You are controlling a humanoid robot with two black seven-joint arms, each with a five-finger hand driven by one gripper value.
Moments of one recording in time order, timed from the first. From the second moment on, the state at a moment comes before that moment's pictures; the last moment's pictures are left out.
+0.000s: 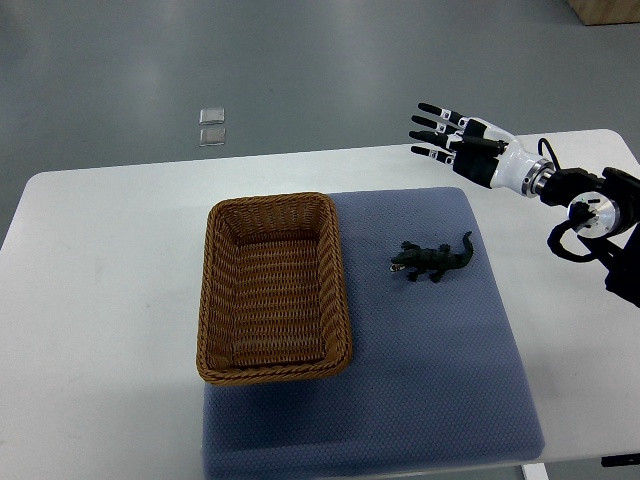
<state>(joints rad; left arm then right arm) 0.06 0.00 -0.04 -0.15 0.06 0.16 0.01 0.87 -0.32 0.56 0.56 -0.04 0.53 0.07</state>
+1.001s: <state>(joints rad) 0.04 0.00 -0.04 -0.14 0.06 0.16 0.01 0.88 -0.35 0.56 0.57 -0.43 0.61 0.22</state>
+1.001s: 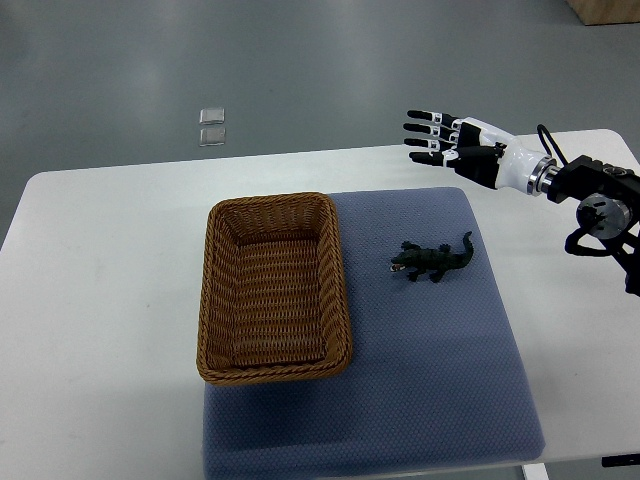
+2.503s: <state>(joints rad) 0.04 0.00 -0.05 -0.14 0.06 0.16 0.01 0.90 -0.52 0.24 0.80 -1.46 0.24 0.58</state>
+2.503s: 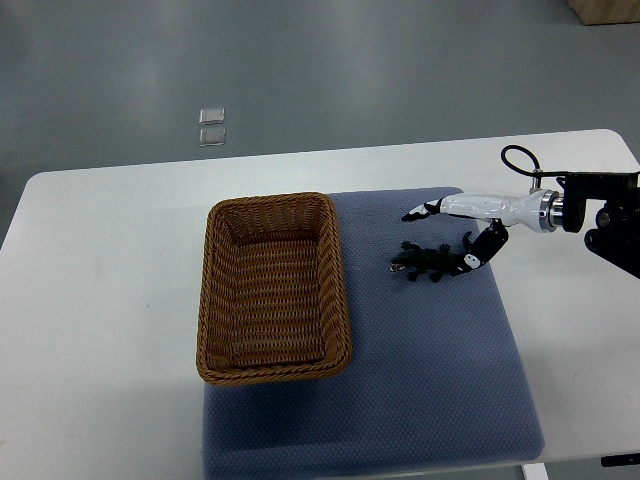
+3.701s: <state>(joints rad) 0.04 0.00 -0.05 -0.14 0.06 0.16 0.01 0.91 -0.44 0.18 0.77 -1.46 0.18 0.51</state>
